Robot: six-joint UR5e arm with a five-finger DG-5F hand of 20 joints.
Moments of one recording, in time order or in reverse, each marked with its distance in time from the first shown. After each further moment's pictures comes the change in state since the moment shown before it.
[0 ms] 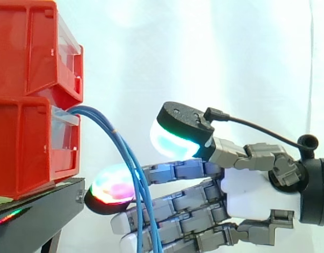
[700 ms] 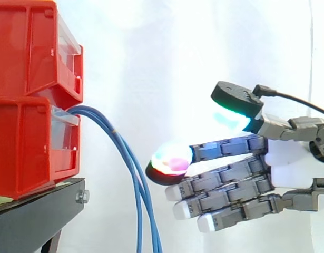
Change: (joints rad) arm -0.021 0.157 -0.178 -0.014 0.031 0.021
